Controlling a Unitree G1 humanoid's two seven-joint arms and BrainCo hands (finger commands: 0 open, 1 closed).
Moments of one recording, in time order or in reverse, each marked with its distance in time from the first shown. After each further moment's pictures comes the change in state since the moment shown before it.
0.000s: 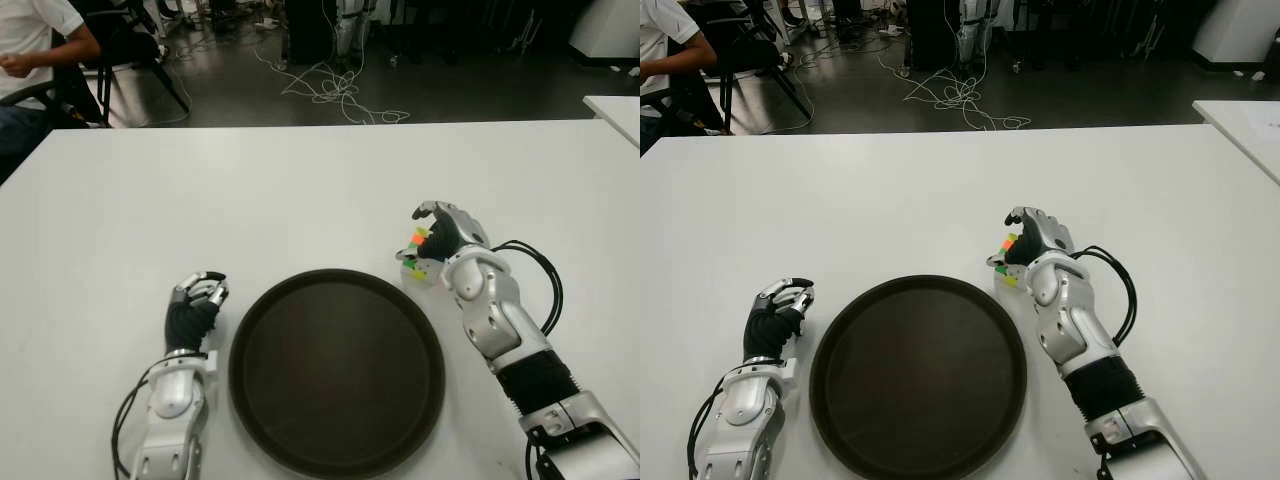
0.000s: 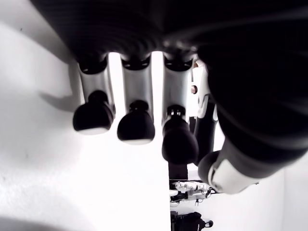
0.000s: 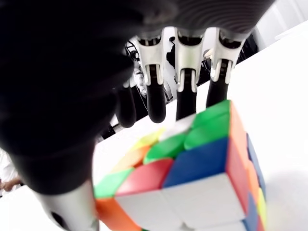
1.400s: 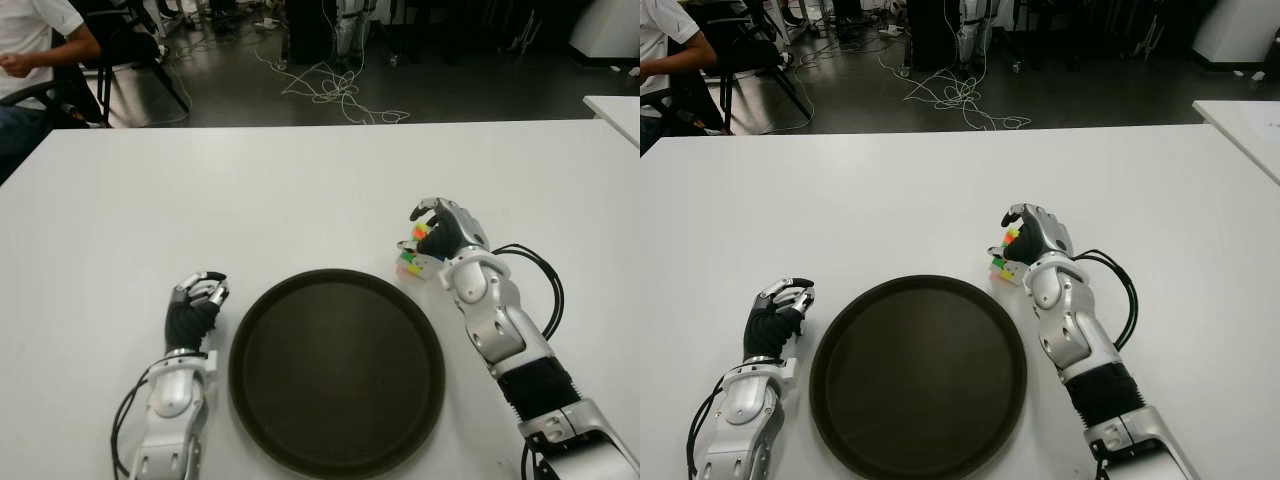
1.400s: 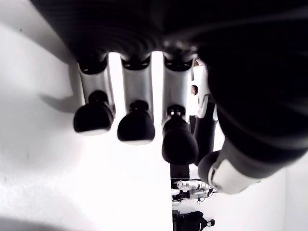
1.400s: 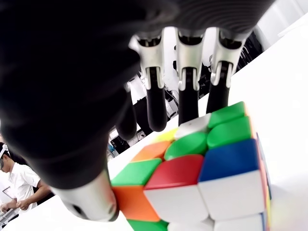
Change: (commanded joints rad) left arm 0.001 0.001 -0.002 -0.020 -0.003 0.032 -0.004; right arm 0.015 0.007 -0.020 -0.028 0.031 -0.027 -0.026
